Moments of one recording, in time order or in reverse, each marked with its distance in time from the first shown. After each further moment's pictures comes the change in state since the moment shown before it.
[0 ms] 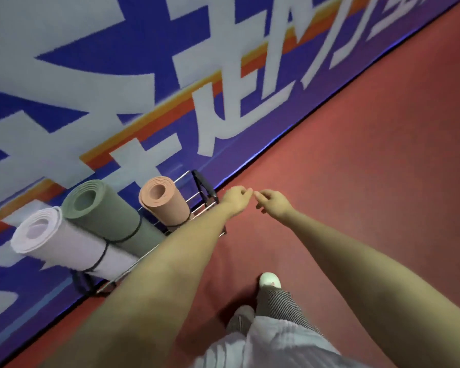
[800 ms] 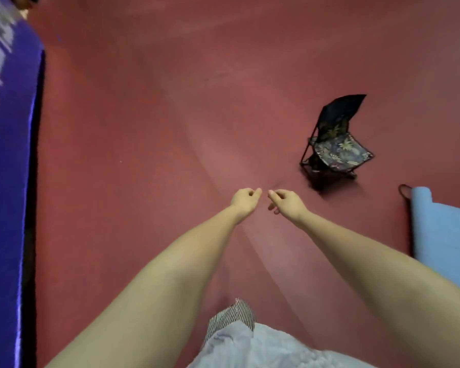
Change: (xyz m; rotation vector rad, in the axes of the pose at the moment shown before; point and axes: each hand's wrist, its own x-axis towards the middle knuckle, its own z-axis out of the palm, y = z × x) left_hand -0.184 0.405 0.486 0.332 -0.907 0.813; right_hand -0.385 0.370 -0.288 0.478 1.174 0.646
